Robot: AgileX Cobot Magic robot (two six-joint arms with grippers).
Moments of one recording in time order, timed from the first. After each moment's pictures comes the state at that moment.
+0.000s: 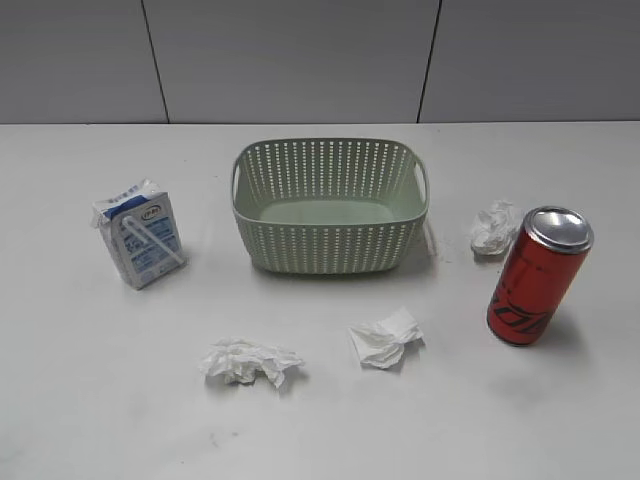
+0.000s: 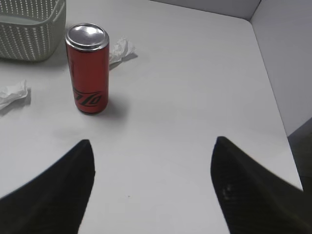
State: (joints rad) left arm -0.15 -0.01 -0.48 0.09 1.08 -0.08; right arm 0.07 -0.01 -0.51 0.04 1.04 -0.16
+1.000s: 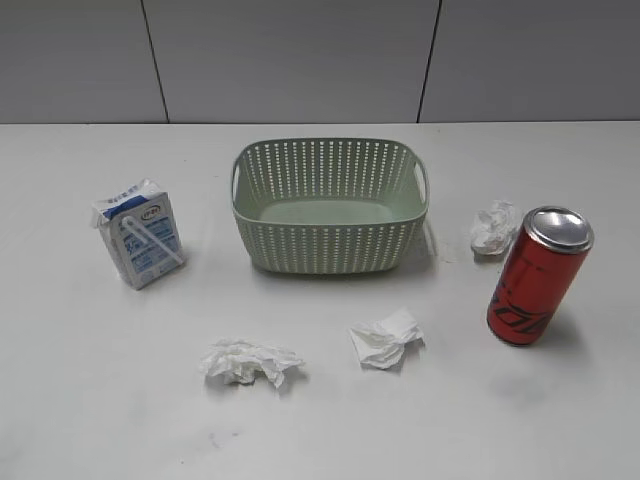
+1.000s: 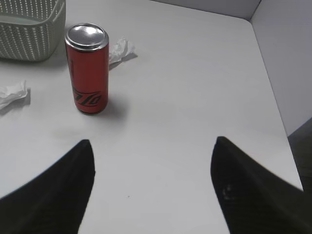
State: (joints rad) left arm -0.15 -0.01 -0.48 0.09 1.08 -0.08; right arm 0.07 -0.01 -0.51 0.04 1.04 -0.16
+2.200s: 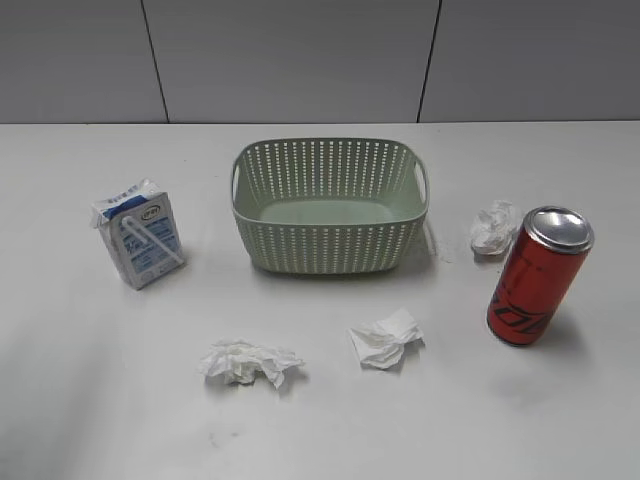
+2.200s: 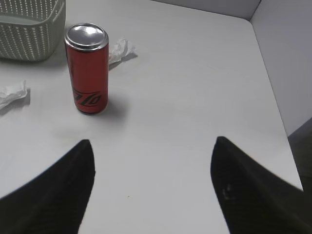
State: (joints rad) left arm -0.15 0.95 -0.95 -0.02 0.72 -0.04; right arm 0.07 -0.01 -0.51 0.04 1.04 -0.16
